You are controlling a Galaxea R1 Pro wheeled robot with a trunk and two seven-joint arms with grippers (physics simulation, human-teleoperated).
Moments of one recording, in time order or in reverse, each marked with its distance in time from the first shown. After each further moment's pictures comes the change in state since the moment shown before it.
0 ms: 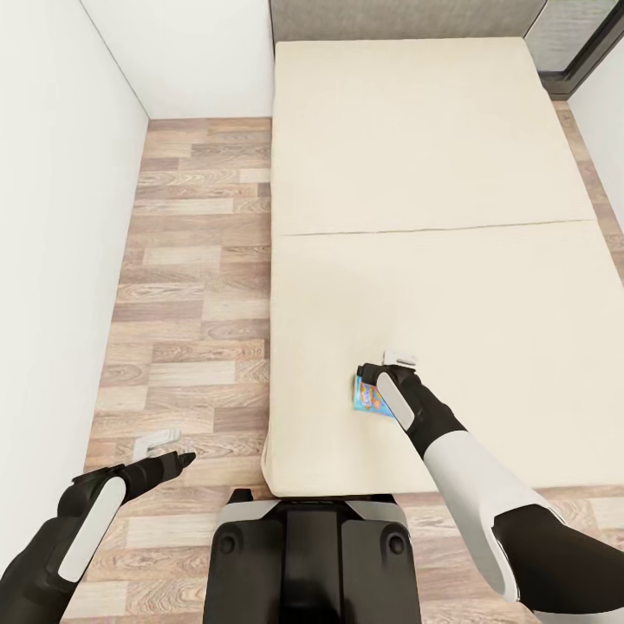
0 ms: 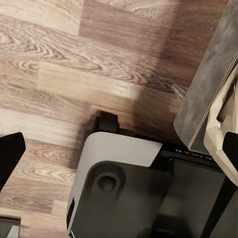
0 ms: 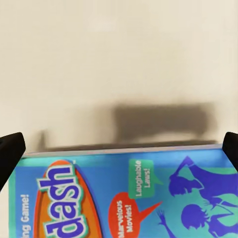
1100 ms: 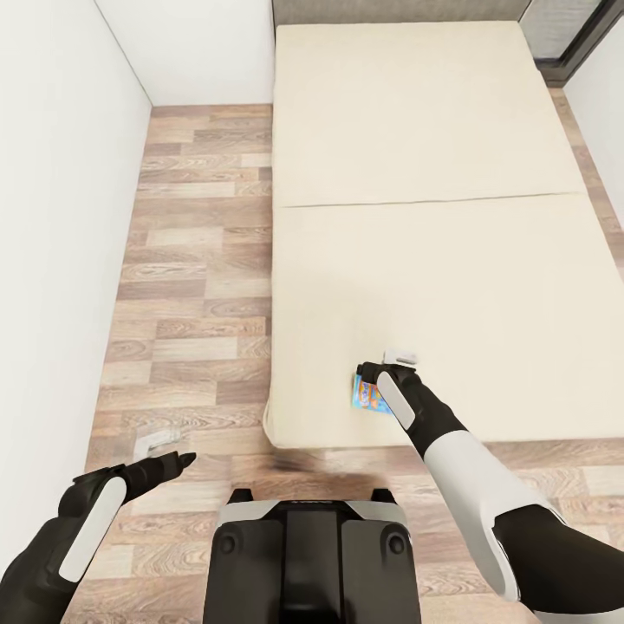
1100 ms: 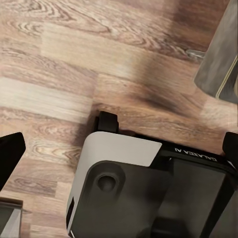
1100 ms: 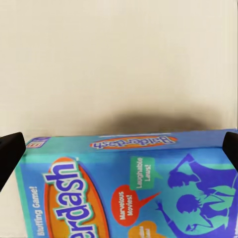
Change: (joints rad) left arm 0.000 -0.002 -0.002 0.000 0.000 0.000 0.000; right arm 0.000 -0.001 0.002 -0.007 -0.012 -0.008 0.002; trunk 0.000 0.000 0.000
